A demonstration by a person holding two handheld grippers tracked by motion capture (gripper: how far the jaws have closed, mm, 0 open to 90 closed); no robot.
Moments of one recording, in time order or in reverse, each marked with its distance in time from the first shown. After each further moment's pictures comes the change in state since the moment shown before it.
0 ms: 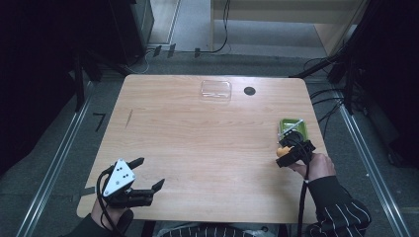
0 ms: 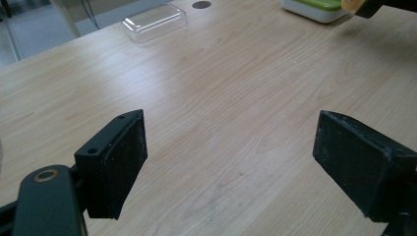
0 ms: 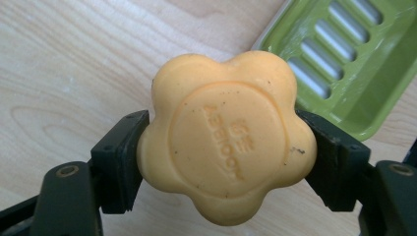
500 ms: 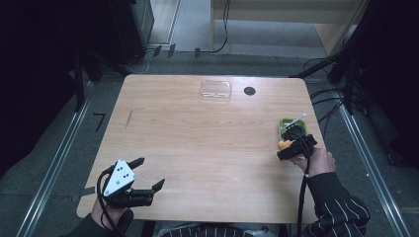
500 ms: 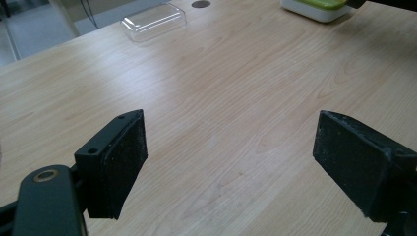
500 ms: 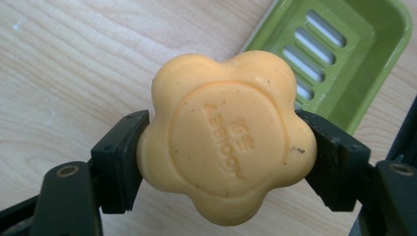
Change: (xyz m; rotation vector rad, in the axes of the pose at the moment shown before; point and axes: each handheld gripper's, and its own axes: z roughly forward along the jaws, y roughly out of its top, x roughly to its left) left arm 0.000 0.000 0.000 0.002 -0.002 0.000; right arm -0.011 0.010 -0.002 -0.046 -0.025 0.042
